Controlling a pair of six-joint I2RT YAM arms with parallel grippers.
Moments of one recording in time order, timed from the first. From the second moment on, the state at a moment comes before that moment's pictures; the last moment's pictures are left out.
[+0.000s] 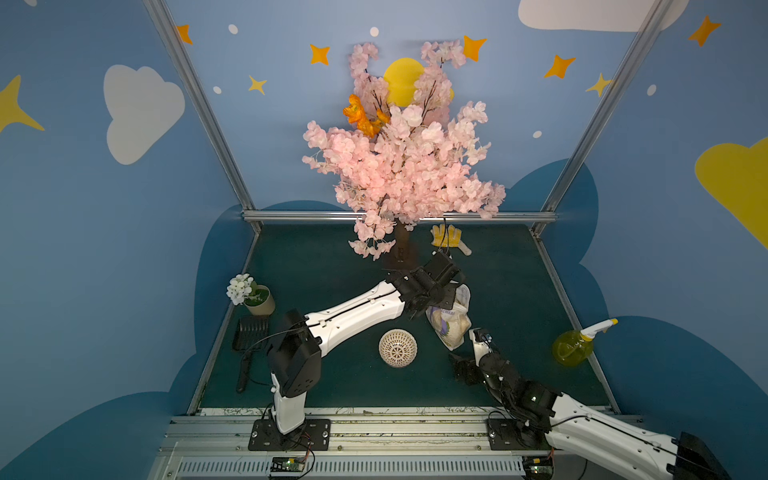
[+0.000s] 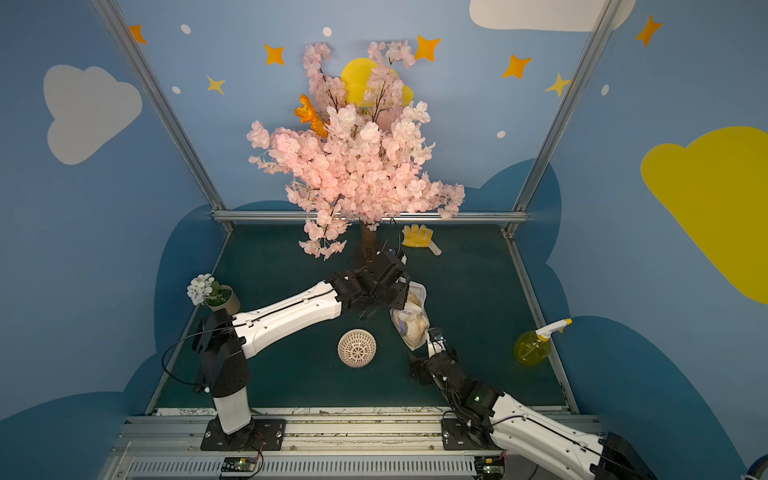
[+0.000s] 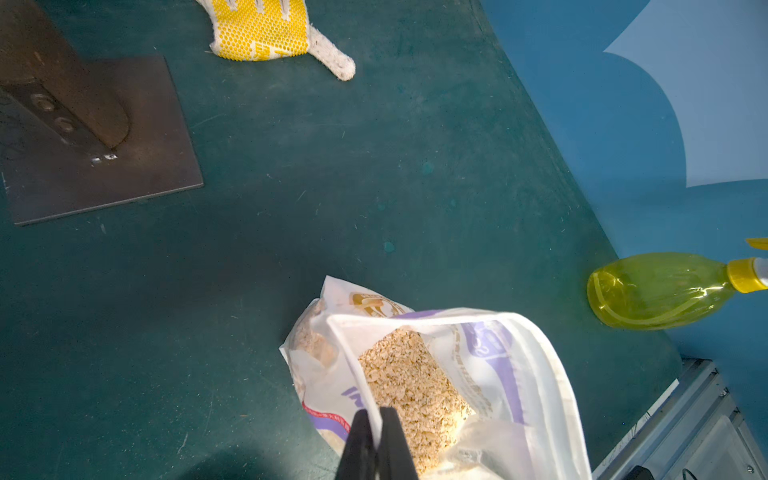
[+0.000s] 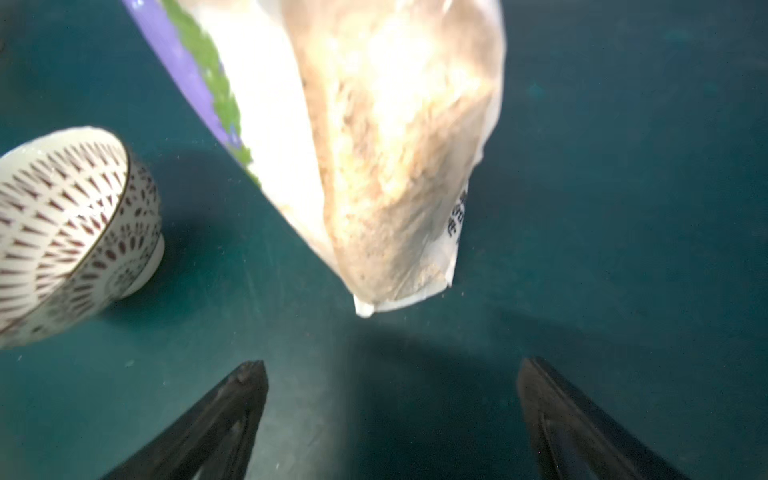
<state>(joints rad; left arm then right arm) -0.94 1.86 1.67 -0.63 -0.12 -0.56 0.94 0.68 0.11 -0.08 0.42 0.46</state>
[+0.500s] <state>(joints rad) -0.93 1.85 1.67 -0.65 -0.11 -0.56 0.93 1.20 0.12 0.47 0.45 0.30</state>
